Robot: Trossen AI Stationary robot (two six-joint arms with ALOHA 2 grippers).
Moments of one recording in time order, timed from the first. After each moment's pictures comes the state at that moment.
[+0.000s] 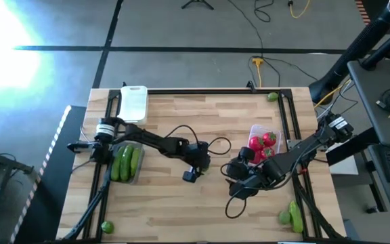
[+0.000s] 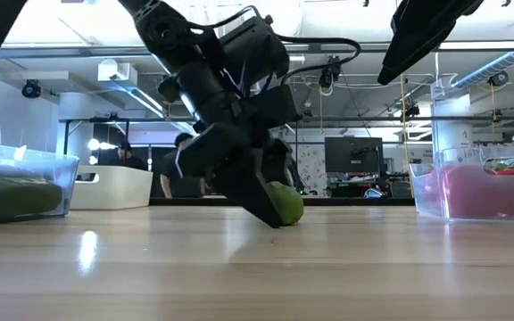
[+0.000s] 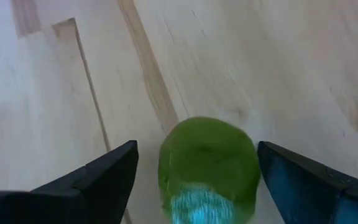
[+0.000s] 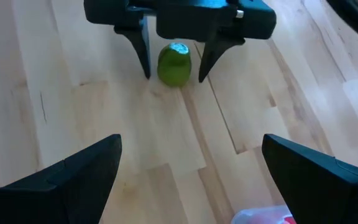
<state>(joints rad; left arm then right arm) -0.05 2.03 1.19 -0.11 0.10 0.30 0.52 1.58 1.25 -0.88 0.53 0.70</state>
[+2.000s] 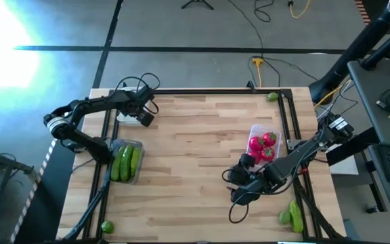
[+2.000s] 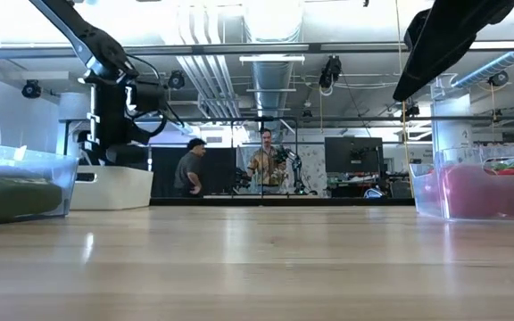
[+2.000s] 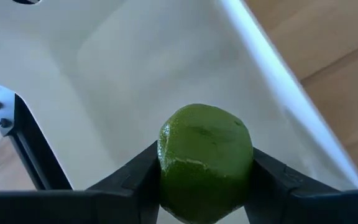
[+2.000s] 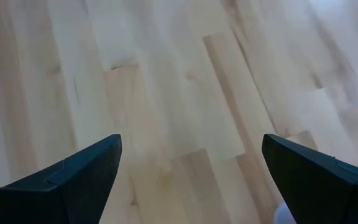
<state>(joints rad) 0.77 1.45 0.81 -0.74 -0.38 -0.18 0.56 1.58 1.18 -0.77 0.45 0.76</state>
